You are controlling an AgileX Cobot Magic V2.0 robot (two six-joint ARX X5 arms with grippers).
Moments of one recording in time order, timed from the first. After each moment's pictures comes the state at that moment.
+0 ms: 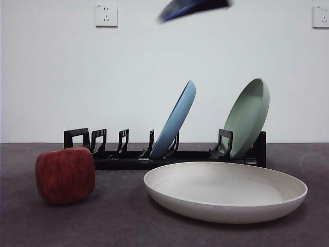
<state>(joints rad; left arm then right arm) -1.22 0.85 1.29 -0.86 -0.29 -0.12 0.86 1.33 1.19 -0.55 -0.32 -0.07</state>
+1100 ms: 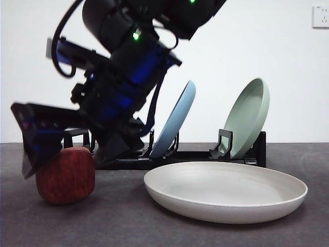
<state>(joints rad) -1.22 0.76 1.29 -0.95 -0.28 -0.15 0.97 1.94 1.19 -0.04 -0.10 -0.05</state>
